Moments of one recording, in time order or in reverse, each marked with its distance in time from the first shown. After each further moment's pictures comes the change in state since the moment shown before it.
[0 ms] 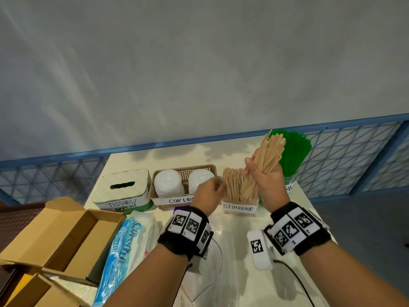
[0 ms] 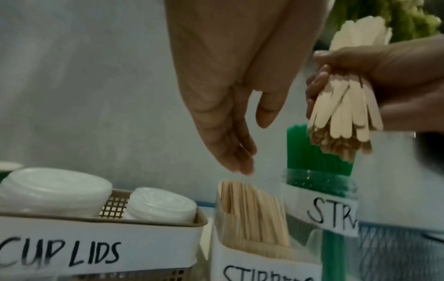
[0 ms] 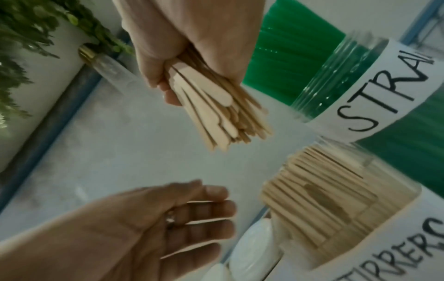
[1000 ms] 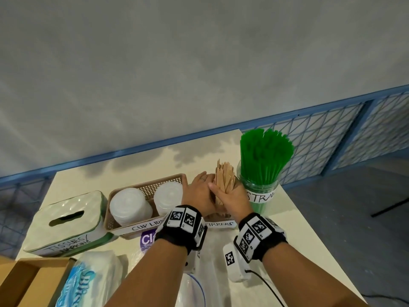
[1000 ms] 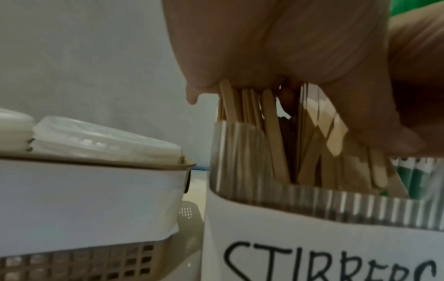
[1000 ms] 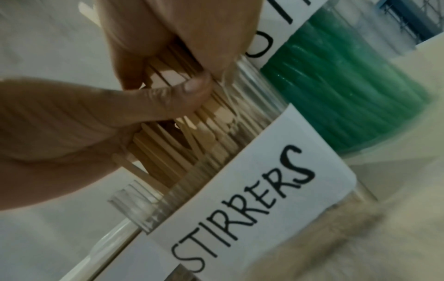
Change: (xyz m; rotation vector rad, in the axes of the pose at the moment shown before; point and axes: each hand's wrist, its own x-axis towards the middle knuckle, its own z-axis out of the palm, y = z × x) left_hand 0.103 -0.012 0.051 0.825 -0.127 0.241; right_hand 0.049 0.112 -0.018 -0.292 0.087 0.336
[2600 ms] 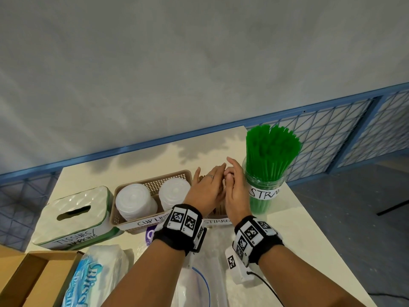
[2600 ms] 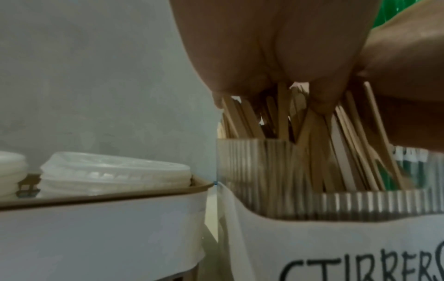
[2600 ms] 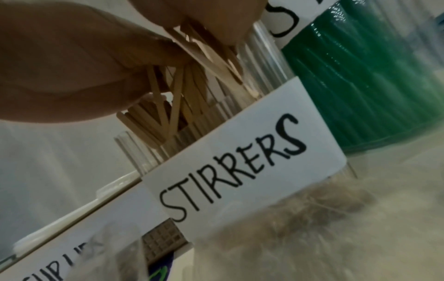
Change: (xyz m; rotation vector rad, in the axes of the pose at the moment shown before) left_hand -0.010 -0.003 -0.004 -0.093 0.076 0.188; right_hand 0.002 0.019 0.015 -0.070 0.181 -0.501
